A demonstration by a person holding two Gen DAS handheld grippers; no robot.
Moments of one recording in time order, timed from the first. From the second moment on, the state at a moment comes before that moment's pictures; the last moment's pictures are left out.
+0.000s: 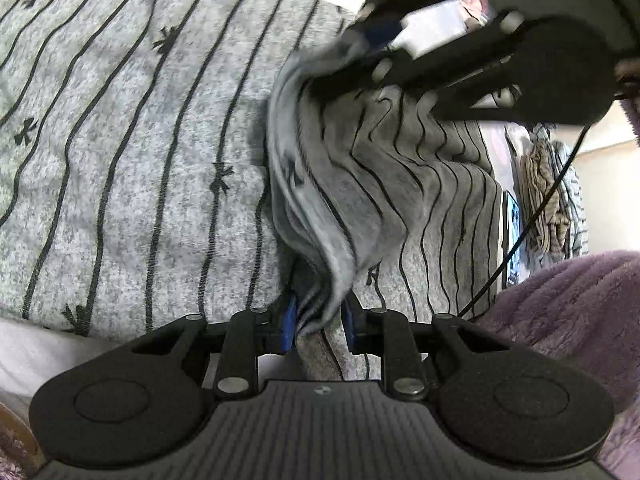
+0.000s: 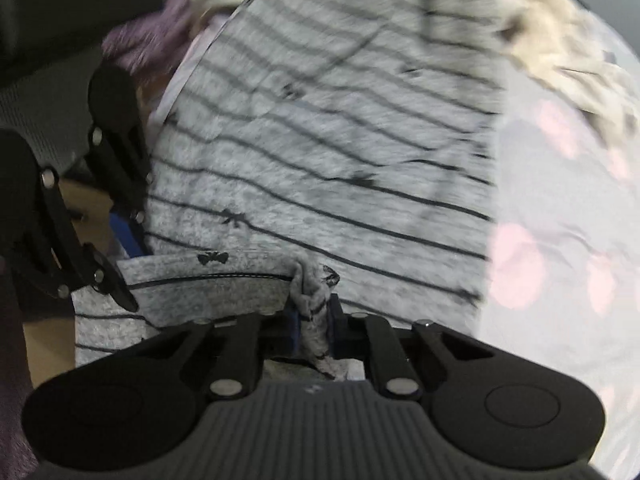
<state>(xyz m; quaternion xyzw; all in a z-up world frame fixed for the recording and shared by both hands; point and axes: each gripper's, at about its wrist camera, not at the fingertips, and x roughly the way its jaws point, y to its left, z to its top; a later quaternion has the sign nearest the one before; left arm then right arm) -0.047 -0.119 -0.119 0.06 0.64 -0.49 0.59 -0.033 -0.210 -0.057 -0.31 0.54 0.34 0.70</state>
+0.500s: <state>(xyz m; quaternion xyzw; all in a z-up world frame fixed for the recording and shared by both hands) -0.072 -0.120 -0.114 0.09 0.60 -0.53 0.60 -0.077 -0.261 0.031 -0.31 0.49 0.21 0.79</state>
